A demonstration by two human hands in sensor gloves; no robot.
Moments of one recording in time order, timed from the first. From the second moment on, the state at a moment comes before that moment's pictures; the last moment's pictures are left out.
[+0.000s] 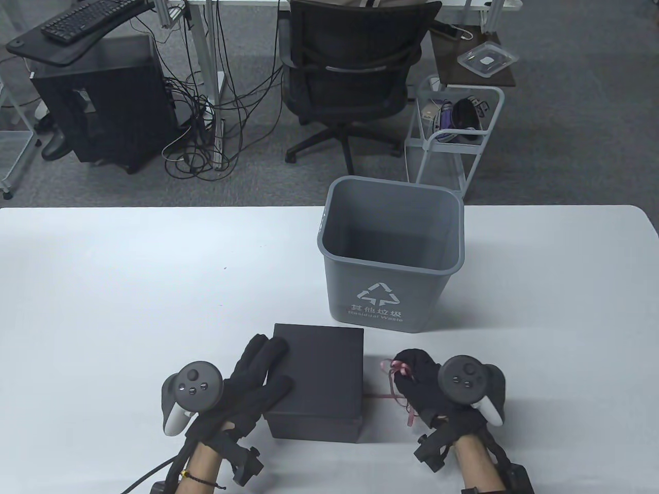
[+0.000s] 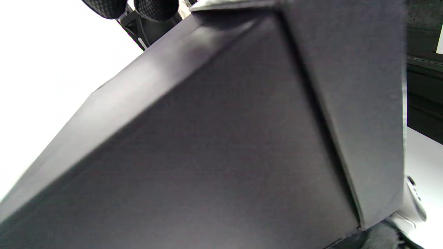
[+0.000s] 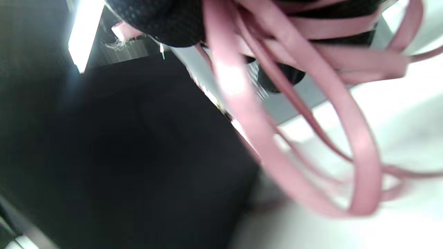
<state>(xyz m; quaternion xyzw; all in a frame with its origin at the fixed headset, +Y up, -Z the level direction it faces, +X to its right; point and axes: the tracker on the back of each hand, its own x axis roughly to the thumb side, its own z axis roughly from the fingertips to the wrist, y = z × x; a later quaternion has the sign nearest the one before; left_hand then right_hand) -0.201 -0.728 -0.260 -0.06 -0.20 0.47 0.86 0.158 -0.744 -0.286 0.17 0.05 0.94 0.30</state>
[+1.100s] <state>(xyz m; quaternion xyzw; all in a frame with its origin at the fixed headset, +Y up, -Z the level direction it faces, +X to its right) -0.202 -0.727 -0.260 -0.06 -0.20 0.47 0.86 0.163 -0.722 -0.285 0.16 0.04 0.92 0.37</state>
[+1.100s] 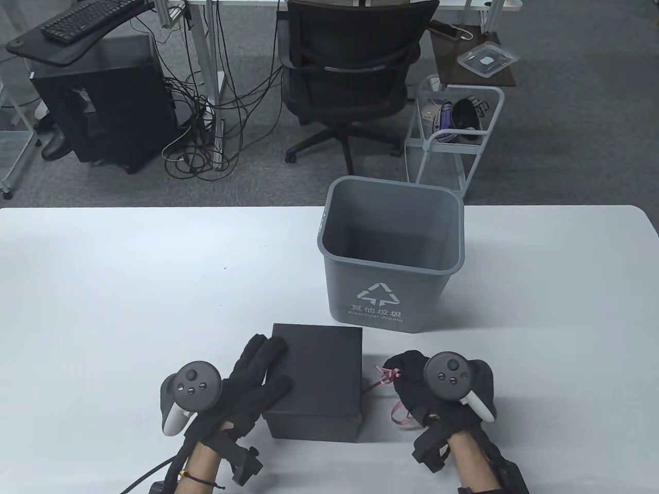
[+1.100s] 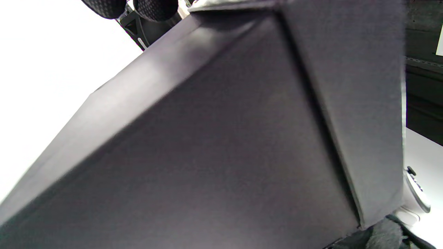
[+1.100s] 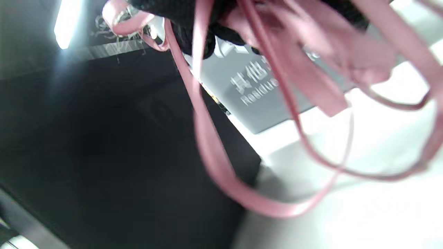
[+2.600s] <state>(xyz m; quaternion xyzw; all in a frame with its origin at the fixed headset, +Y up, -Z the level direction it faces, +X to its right) -0.201 -0.728 -0.259 -0.06 -0.20 0.48 0.86 0.190 -0.561 -0.412 0.08 -0.05 0.78 0.61</state>
